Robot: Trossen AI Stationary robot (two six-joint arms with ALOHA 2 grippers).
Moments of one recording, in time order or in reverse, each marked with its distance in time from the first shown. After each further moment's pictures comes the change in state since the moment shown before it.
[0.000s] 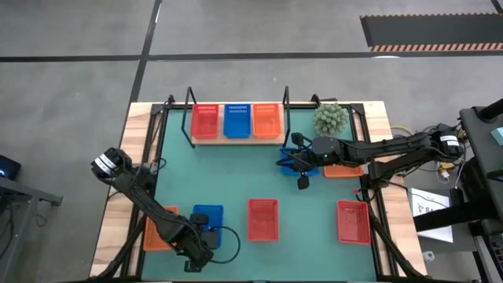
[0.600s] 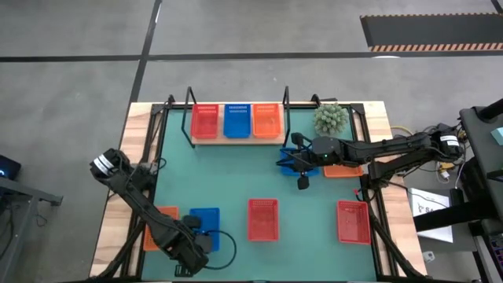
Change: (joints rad) left arm -0.041 0.000 0.118 -0.209 0.087 -0.035; right arm 0.000 0.000 0.000 0.007 -0.010 0.009
